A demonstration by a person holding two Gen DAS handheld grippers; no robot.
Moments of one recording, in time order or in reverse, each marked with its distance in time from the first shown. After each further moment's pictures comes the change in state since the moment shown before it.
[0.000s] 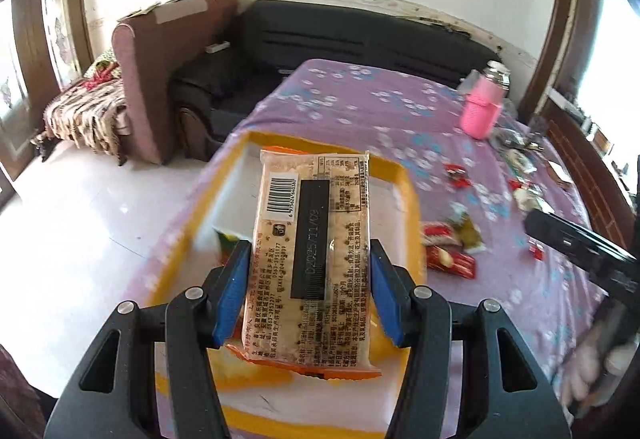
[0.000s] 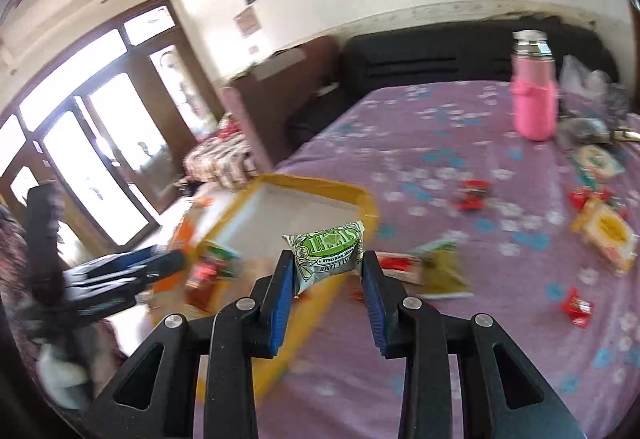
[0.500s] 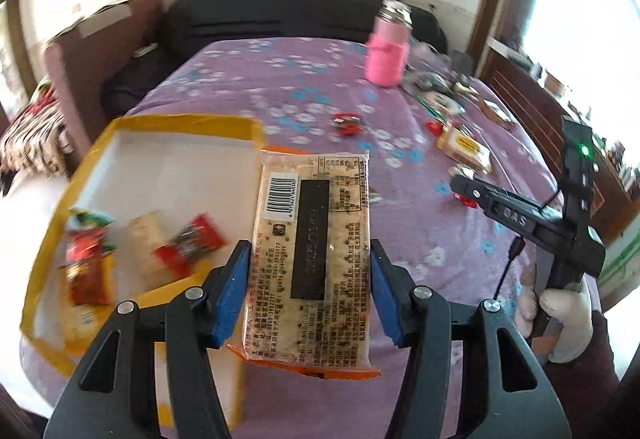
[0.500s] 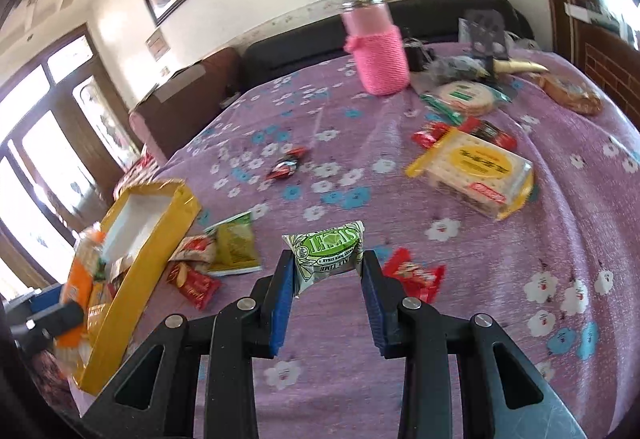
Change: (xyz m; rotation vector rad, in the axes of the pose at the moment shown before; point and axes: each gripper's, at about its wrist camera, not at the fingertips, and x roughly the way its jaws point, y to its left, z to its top) left arm 0.001 -0.125 -0.049 0.138 0.044 -0.153; right arm -0.023 -0.159 -0.055 0.152 -0.042 -0.279
